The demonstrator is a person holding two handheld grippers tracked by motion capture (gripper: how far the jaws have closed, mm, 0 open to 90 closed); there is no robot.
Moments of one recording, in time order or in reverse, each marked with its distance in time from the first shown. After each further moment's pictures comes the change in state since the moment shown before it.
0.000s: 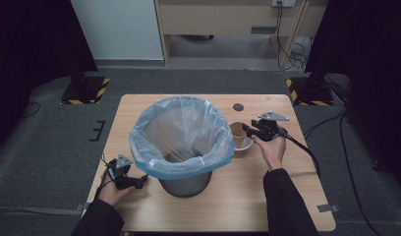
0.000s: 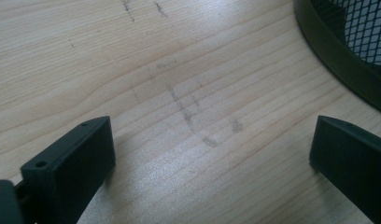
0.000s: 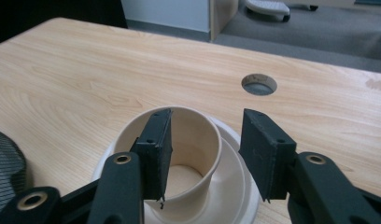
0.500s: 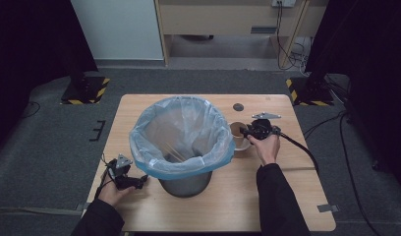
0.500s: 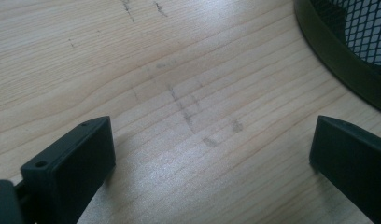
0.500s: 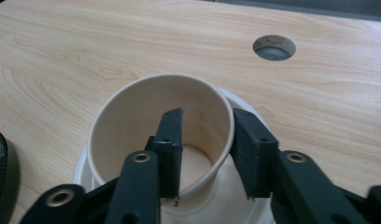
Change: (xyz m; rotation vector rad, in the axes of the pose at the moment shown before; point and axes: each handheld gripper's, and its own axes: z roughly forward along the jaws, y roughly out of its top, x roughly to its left) left arm 0.000 0.000 0.000 0.000 0.000 0.000; right arm -0.001 -0.008 0.026 0.130 0.016 0.034
